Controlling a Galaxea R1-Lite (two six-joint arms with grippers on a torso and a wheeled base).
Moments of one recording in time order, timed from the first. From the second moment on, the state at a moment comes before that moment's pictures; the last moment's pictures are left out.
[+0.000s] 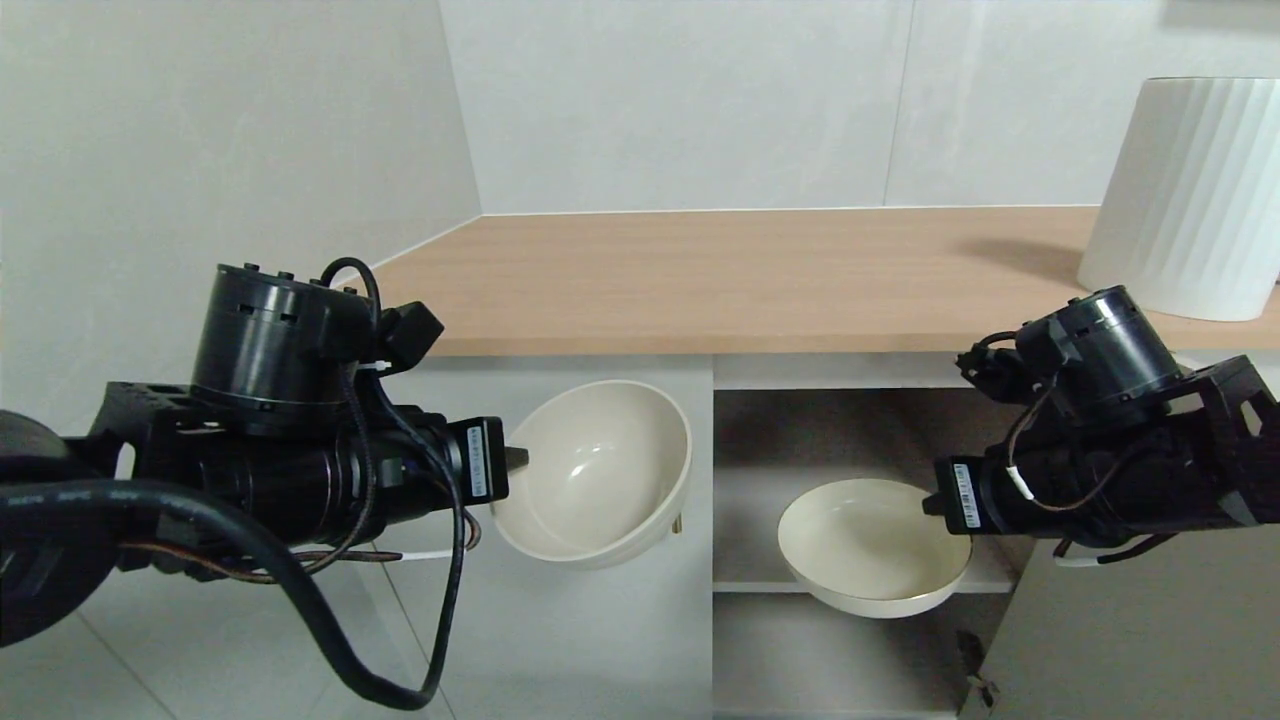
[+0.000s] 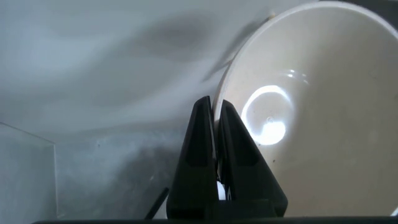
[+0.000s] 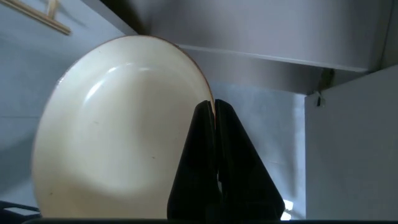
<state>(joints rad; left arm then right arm) -0.47 1.55 -0.91 -0.06 0.01 -0.44 0.48 1.63 -1.02 0.20 -0.09 0.36</state>
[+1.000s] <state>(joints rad) -0.47 1.55 -0.91 -0.06 0.01 -0.44 0.51 2.03 -0.97 -0.09 -0.16 0.37</state>
